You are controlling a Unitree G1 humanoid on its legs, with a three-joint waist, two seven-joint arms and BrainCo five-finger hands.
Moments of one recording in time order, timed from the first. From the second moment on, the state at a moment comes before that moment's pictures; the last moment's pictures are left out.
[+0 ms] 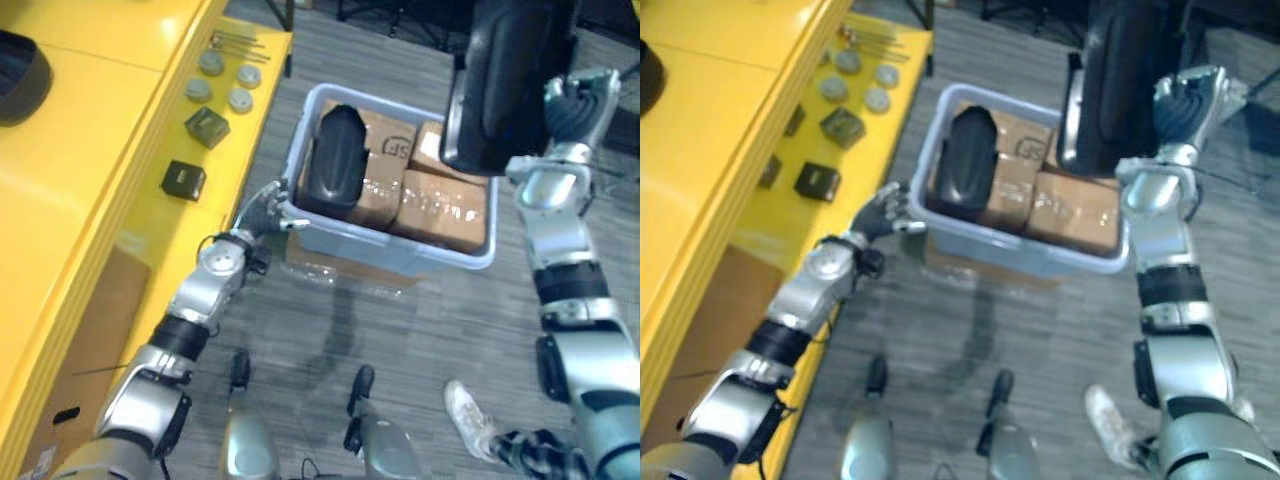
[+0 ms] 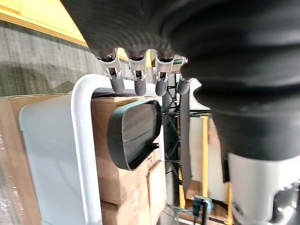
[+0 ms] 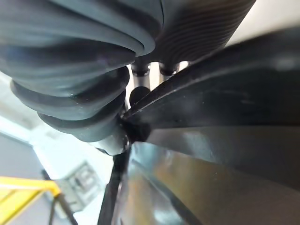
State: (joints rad) left arm -0.72 0.41 -0.29 0.43 -0.34 0.18 0.00; right arm -0.92 -0.56 0.06 0.55 -0.17 -0.05 -0.62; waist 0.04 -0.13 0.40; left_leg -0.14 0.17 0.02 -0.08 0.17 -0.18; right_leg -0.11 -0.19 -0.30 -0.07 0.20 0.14
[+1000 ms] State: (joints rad) left arm -0.81 0.19 -0.36 0.75 -0.79 0.10 0.02; right arm -0.92 -0.32 0.35 0.55 -0.38 -0.11 -0.63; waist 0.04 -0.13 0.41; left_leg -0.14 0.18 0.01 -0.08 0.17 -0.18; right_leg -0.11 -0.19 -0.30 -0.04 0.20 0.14
